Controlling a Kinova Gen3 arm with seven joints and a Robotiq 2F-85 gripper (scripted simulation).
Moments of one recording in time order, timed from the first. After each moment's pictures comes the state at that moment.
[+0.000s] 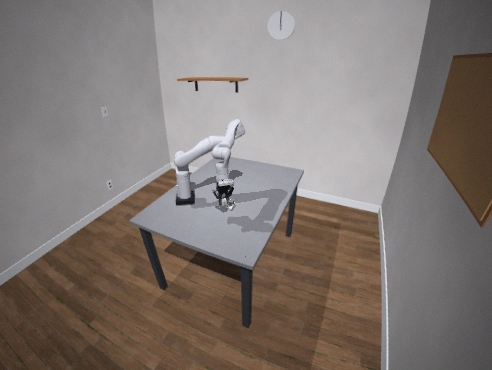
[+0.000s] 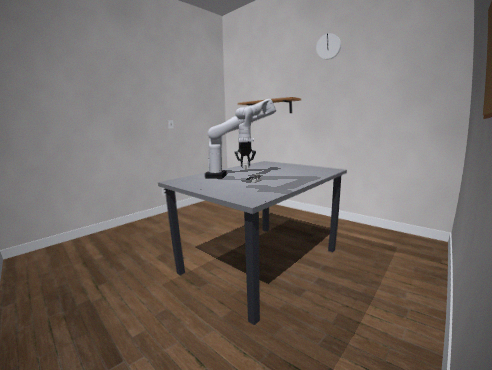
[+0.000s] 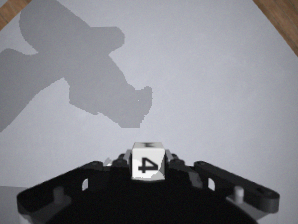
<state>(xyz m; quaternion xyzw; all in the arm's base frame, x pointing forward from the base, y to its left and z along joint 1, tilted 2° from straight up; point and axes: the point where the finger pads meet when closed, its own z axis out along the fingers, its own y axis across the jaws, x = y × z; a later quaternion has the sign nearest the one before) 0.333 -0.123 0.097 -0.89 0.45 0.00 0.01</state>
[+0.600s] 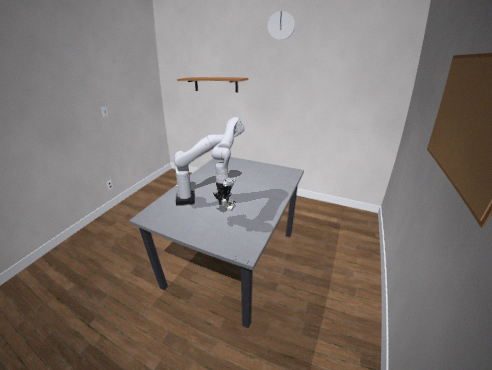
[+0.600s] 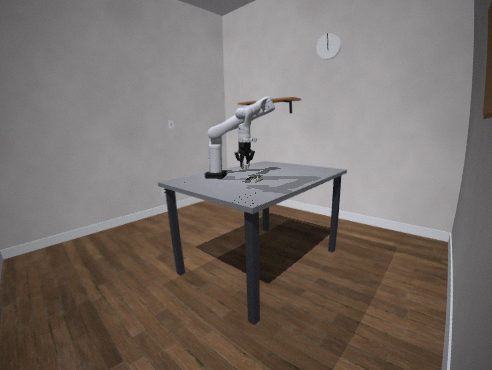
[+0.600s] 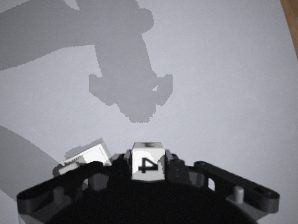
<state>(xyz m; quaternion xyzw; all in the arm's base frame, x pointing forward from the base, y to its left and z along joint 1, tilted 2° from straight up) 0.330 -0.124 0.095 -0.97 0.25 0.00 0.01</state>
